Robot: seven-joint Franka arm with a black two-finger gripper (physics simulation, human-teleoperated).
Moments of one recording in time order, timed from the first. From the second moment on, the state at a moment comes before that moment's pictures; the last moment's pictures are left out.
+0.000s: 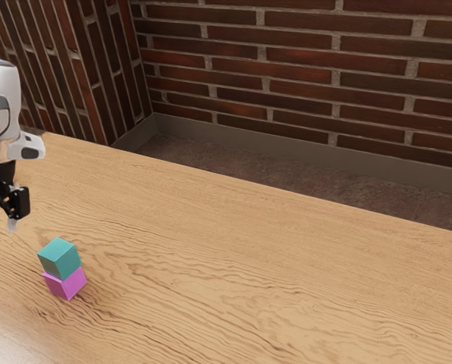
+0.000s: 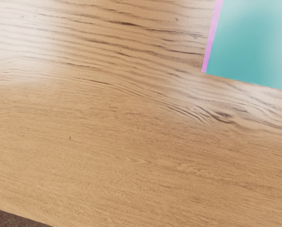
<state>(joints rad) 0.63 -0.36 -0.25 -2.31 0.22 1.74 0.17</state>
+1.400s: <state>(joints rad) 0.56 -0.09 -0.27 -2.38 0.19 2.09 0.15</state>
